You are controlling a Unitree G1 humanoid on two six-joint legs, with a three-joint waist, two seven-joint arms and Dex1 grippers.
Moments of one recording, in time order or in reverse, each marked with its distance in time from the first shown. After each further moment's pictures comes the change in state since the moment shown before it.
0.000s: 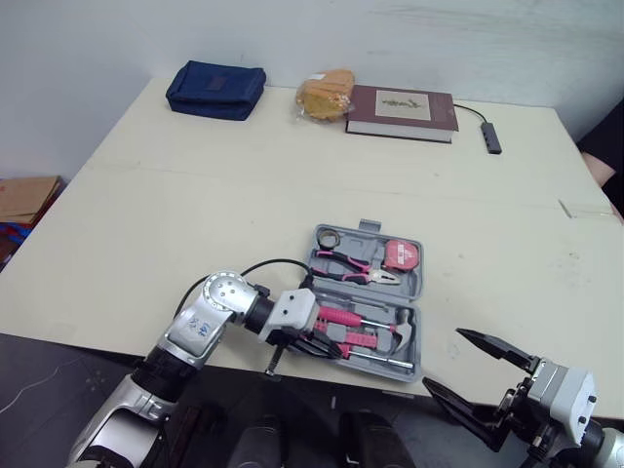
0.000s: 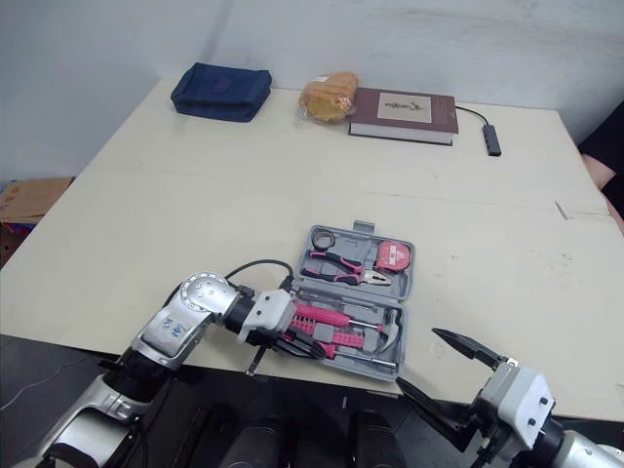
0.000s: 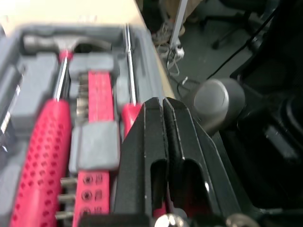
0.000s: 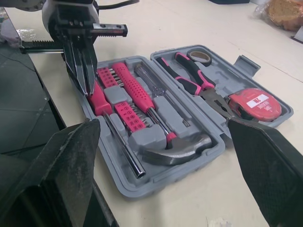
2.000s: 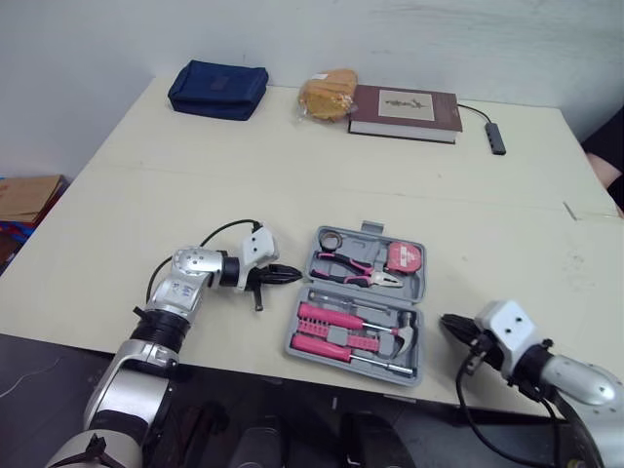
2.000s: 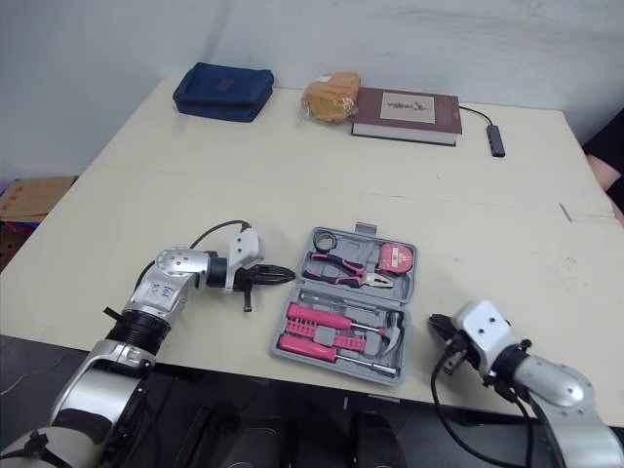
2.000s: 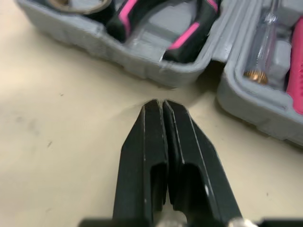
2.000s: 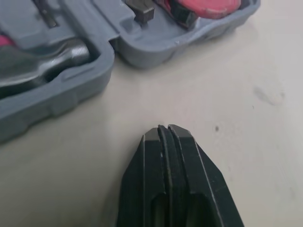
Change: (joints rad) left arm -0.201 -0.048 0.219 0.582 0.088 -0.136 0.232; right arm -0.513 -0.131 0.215 0.379 -0.268 0.309 -0.188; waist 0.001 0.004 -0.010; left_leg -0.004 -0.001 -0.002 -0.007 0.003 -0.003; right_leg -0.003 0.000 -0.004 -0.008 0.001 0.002
